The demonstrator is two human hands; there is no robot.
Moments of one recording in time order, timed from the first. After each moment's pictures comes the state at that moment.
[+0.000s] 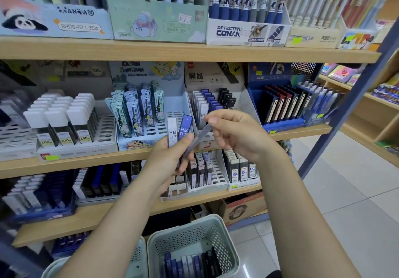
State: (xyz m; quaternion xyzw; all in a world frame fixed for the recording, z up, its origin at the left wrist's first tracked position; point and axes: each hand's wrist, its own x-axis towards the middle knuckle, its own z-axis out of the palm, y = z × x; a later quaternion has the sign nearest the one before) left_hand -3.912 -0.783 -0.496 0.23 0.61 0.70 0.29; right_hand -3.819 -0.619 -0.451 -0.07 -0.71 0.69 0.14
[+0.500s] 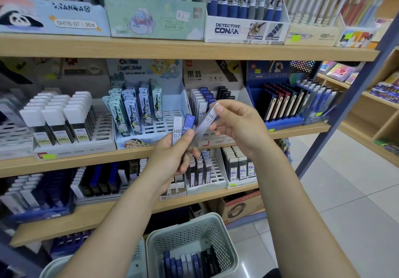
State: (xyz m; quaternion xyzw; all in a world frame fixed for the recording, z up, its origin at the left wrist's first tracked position) left_hand -3.912 -0.778 -0.501 0.25 0.61 0.69 0.30; right_hand -3.825 -0.620 -0.454 -0.11 -0.66 0.69 0.27
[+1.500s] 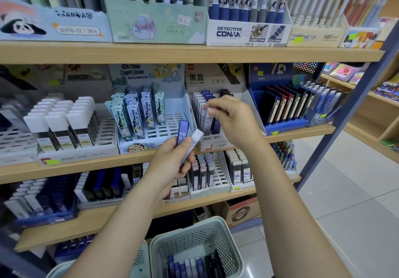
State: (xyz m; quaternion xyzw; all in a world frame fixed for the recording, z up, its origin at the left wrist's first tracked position) left_hand -3.920 -0.776 -0.507 0.22 0.62 0.69 0.31; right_hand -3.851 -0.613 -0.451 -0.10 -0.88 0.28 0.36
